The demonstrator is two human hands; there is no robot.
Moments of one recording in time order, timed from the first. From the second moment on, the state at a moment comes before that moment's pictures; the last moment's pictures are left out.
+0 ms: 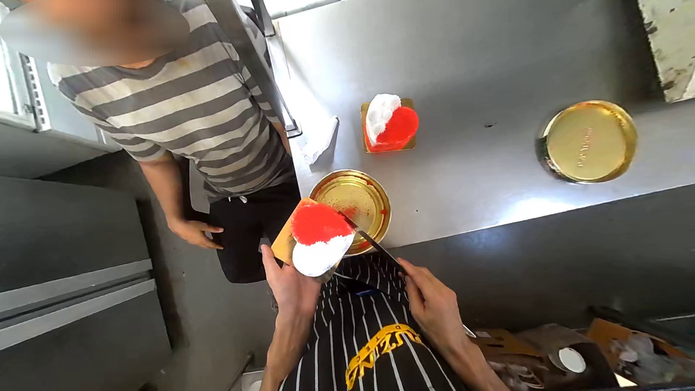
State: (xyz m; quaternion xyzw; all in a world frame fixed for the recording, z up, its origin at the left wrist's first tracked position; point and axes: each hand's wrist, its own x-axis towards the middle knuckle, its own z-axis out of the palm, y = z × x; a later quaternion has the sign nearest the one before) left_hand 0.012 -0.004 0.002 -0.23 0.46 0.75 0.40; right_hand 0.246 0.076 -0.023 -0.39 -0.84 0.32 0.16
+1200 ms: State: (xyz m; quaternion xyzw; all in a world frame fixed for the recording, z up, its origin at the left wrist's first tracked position) left_hand 0.024 -0.006 0.000 -0.25 0.42 0.78 0.39; right_hand 0.229 0.087 -0.016 -0.39 -0.85 0.32 0.19
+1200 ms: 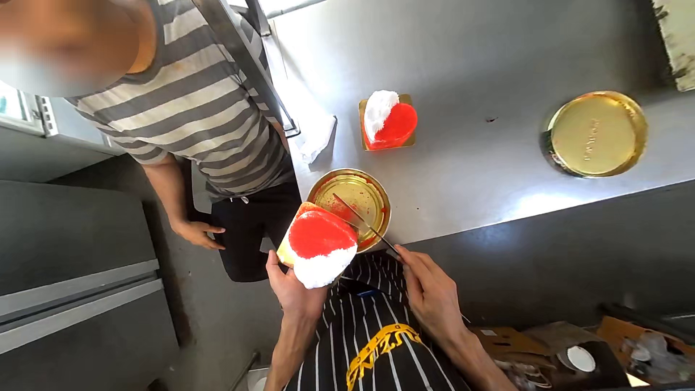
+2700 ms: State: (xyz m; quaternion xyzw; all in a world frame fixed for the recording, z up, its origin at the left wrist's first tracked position) left_hand 0.003 -0.035 0.000 -0.20 0.48 0.71 0.48; right_hand 0.248 0.106 -0.003 -0.30 -0.86 0.37 0.17
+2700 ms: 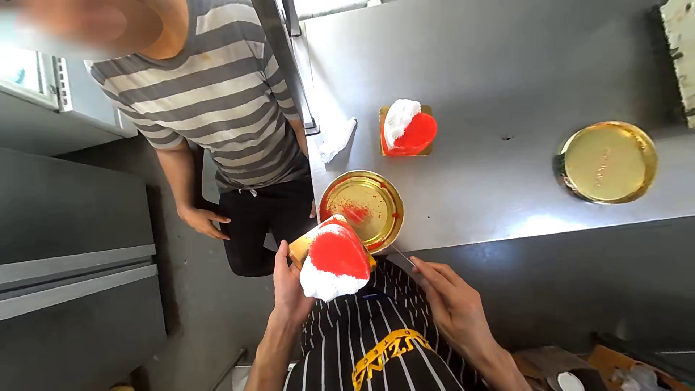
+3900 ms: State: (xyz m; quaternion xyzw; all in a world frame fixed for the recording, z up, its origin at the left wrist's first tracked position) left_hand -0.025 -0.061 -0.029 -0.18 0.43 0.73 0.50; right_hand 0.128 0.248 0.036 -0.05 -0.95 0.23 -0.22
